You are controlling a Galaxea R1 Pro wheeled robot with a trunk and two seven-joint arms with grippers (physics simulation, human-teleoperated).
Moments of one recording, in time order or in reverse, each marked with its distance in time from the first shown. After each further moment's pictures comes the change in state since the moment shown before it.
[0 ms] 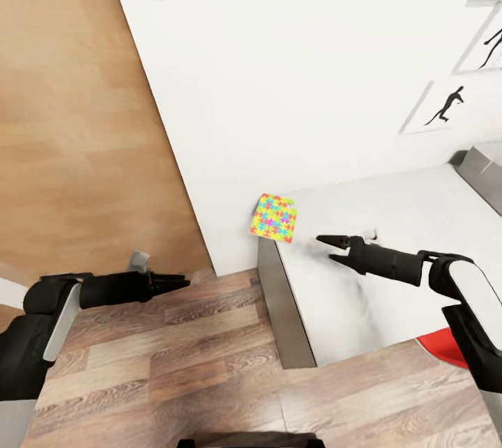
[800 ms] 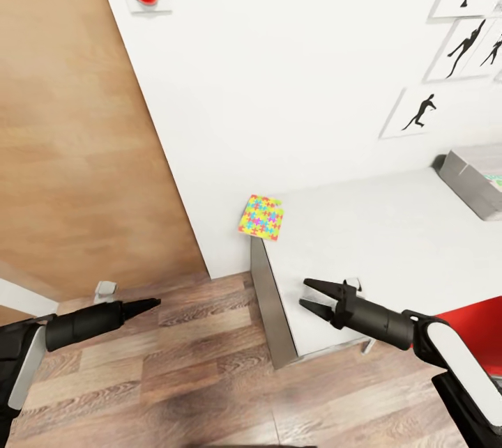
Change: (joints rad) left arm 0.174 -0.001 0.219 0.079 0.000 -0.108 -0.001; right arm 0.276 0.055 0.057 -0.003 -0.007 0.000 0.468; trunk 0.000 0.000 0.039
